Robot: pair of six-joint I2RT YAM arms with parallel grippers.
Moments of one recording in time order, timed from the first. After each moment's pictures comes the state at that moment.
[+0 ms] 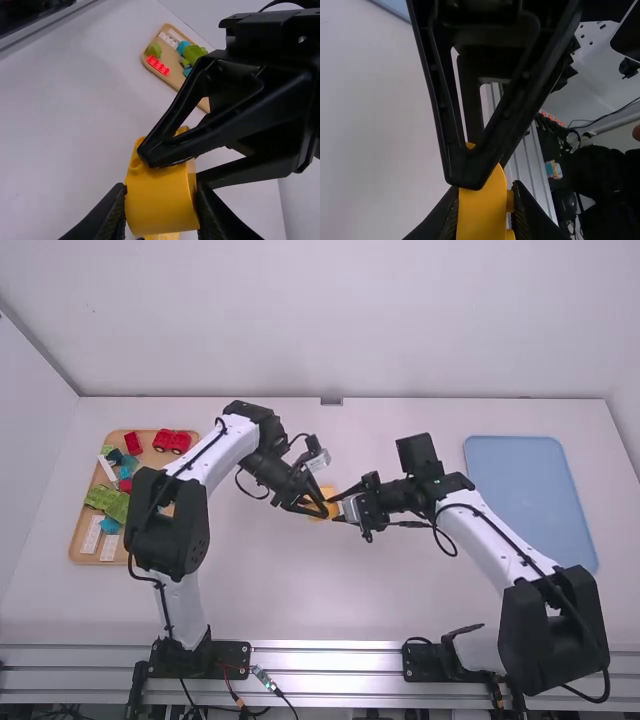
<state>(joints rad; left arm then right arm) -0.27 1.98 1.59 -1.56 1.12 1.25 0.34 1.47 0.94 -0.49 -1.07 -1.61</state>
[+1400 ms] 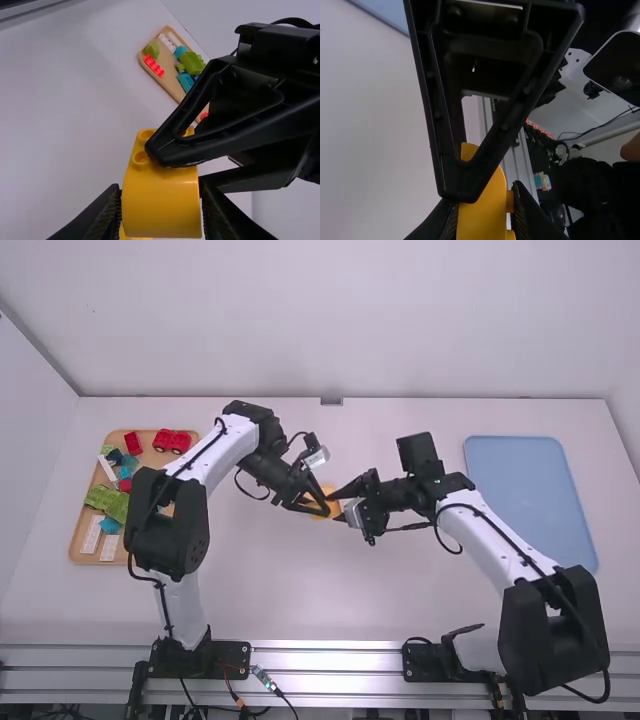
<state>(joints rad) -0.27 1.98 1.59 -1.59 1.18 1.24 0.34 1.47 0.94 -0.47 -1.08 -1.76</state>
